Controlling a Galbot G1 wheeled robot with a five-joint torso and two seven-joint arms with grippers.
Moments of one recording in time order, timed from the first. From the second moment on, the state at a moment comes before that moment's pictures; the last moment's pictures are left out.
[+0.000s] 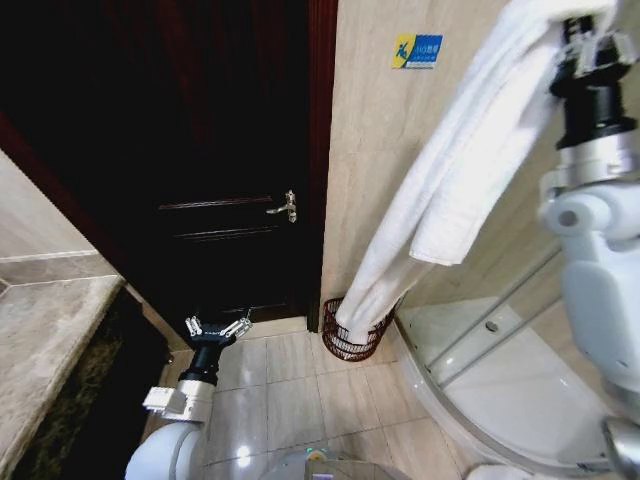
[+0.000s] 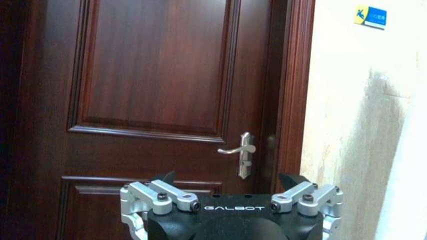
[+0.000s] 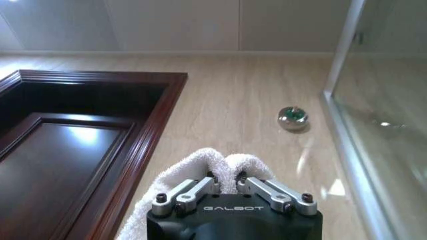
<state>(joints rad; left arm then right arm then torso) 1.78 -1.58 -0.70 -2.35 -0.21 -0.08 0.18 -0.29 0.83 0.38 1.76 0.79 0.21 -0.05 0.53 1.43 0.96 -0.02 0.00</state>
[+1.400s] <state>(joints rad) 1.78 -1.58 -0.70 -2.35 -0.21 -0.08 0.18 -0.46 0.99 0.28 1.55 0.72 0.29 -0.14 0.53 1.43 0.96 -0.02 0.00</state>
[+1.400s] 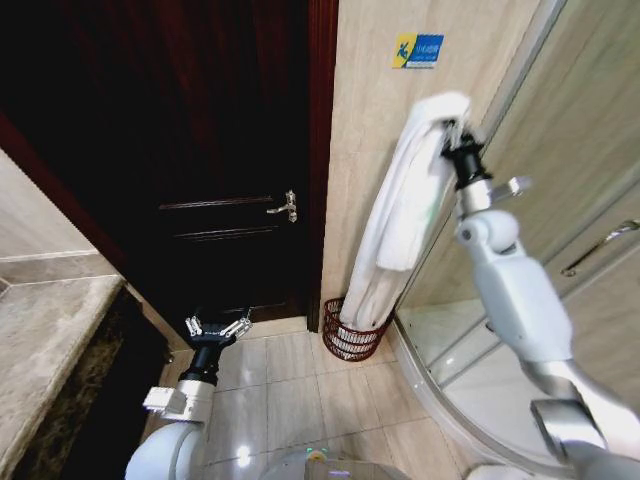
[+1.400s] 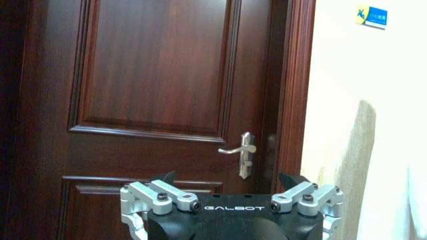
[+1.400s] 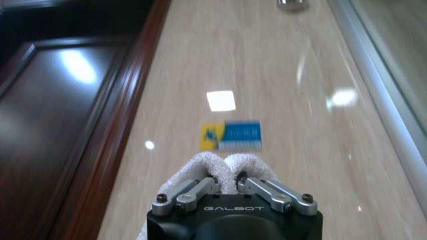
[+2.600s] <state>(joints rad) 1.78 -1.58 -0.70 -2.35 -0.21 -0.08 0.18 -0.73 1.17 0.27 1.18 0.69 0.50 -0.35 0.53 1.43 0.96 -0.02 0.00</state>
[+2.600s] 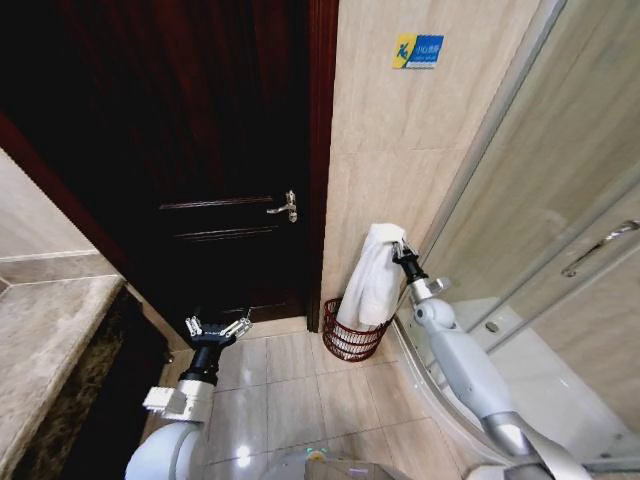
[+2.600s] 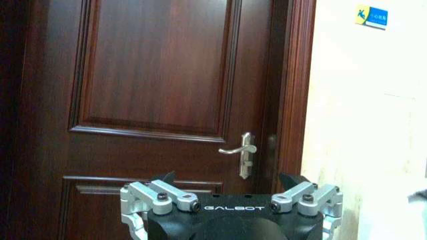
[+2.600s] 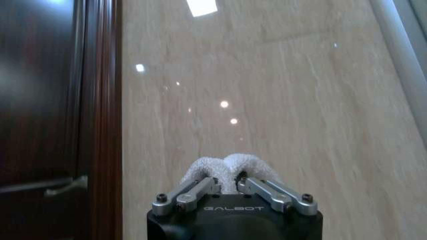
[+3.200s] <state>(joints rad) 1.78 -1.58 -0.70 -2.35 -0.21 -0.08 0.18 -0.59 1.29 0.26 0.71 0.70 0.66 -0.55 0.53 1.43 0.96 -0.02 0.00</state>
